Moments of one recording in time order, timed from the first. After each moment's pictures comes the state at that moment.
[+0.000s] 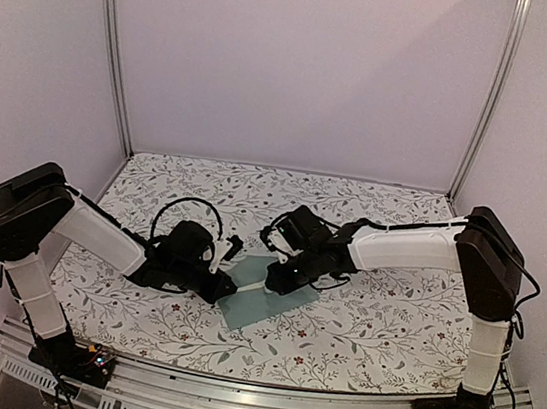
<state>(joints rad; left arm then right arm) -0.79 1.73 0.64 0.30 0.16 -0.29 0.97 2.02 1.36 -0.35 -0.05 0.27</state>
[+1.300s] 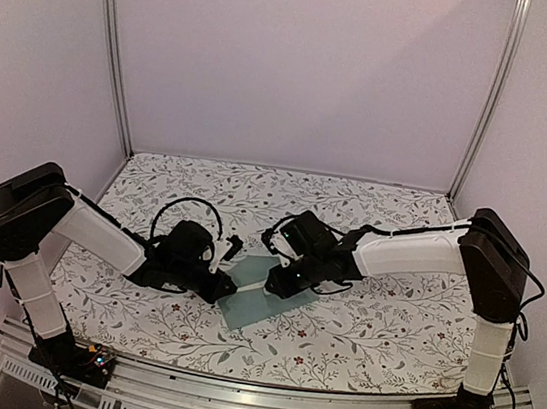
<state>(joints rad) -0.79 1.73 0.64 0.30 0.16 -0.29 0.97 2.00 1.29 -0.27 -0.06 0.28</state>
